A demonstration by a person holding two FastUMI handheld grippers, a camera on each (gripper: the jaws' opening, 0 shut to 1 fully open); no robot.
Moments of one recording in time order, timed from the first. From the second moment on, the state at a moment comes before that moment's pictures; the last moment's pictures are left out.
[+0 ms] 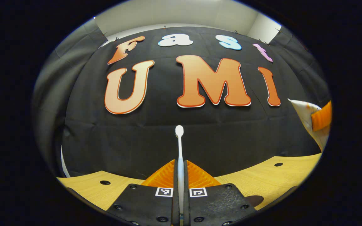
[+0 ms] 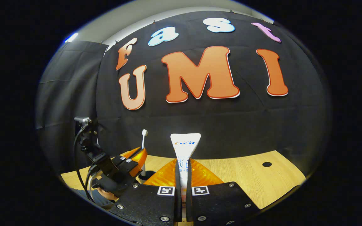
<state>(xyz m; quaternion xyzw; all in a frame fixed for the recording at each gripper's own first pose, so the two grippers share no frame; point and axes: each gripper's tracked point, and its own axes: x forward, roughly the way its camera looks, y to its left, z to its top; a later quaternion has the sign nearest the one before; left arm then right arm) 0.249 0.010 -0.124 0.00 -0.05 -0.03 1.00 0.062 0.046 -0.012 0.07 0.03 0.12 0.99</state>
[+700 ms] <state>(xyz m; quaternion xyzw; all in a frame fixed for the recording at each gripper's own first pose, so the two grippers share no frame) 0.240 0.035 -0.186 -0.06 0.04 -0.05 1.00 0.133 0.139 0.003 0.16 0.00 0.20 0.97</state>
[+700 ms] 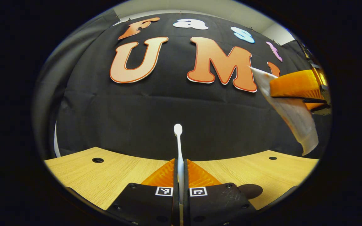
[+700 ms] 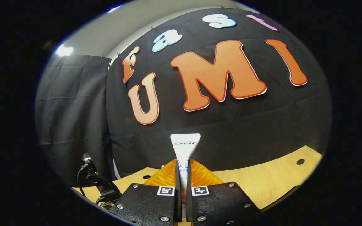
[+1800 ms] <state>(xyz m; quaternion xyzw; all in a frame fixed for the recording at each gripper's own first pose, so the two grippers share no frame) 0.138 0.142 -0.155 -0.10 0.07 0.04 0.99 0.172 0.242 -0.031 0.20 0.01 0.27 0.94</state>
